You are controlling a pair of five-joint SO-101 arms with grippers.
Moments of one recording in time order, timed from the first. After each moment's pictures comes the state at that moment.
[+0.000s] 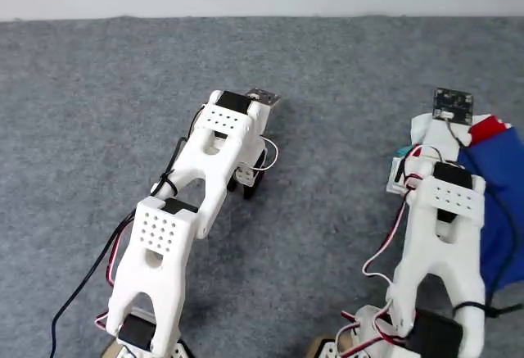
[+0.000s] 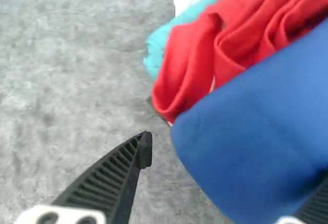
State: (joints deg) left arm 17.4 53.1 -35.5 97.8 3.7; right arm 16.4 -18.2 37.9 52.4 3.8
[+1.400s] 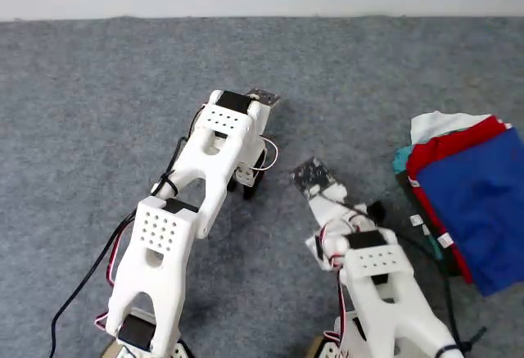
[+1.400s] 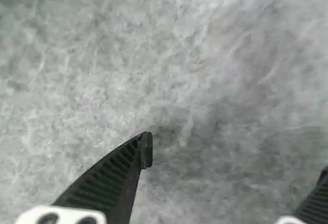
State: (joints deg) left arm 17.4 54.4 -36.8 99.0 3.7; right arm -12.7 -38.6 76.6 38.8 23.6
